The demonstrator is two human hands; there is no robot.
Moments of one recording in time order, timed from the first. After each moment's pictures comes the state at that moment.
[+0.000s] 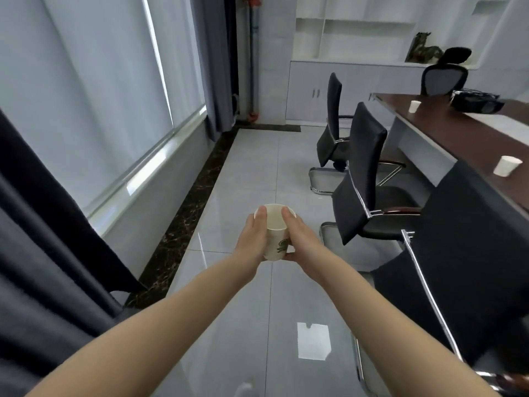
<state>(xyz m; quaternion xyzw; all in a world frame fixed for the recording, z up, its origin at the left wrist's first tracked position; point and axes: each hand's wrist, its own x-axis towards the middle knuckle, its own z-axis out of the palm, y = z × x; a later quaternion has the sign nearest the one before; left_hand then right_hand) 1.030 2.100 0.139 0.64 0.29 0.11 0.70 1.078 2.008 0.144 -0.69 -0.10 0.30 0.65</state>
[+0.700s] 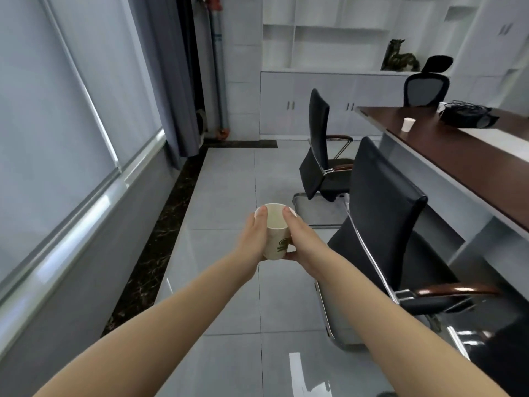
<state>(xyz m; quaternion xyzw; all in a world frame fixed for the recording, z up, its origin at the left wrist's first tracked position) 1.479 2.286 0.155 0.68 0.22 0.07 0.70 1.519 2.188 0.155 -0.70 -0.09 0.26 0.66</state>
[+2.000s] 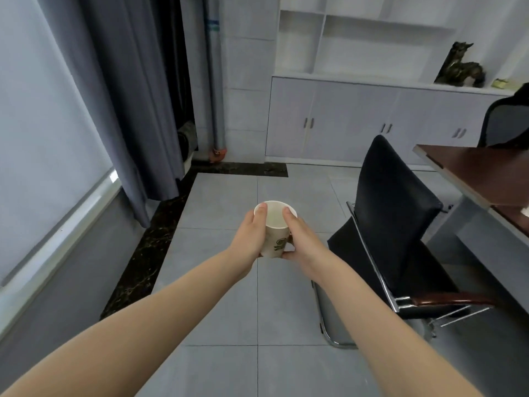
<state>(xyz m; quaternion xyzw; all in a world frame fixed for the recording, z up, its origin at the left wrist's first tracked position) 2.299 2.665 0.154 0.68 0.23 0.07 0.69 2.336 2.561 0.153 -0.70 -0.08 0.26 0.66</state>
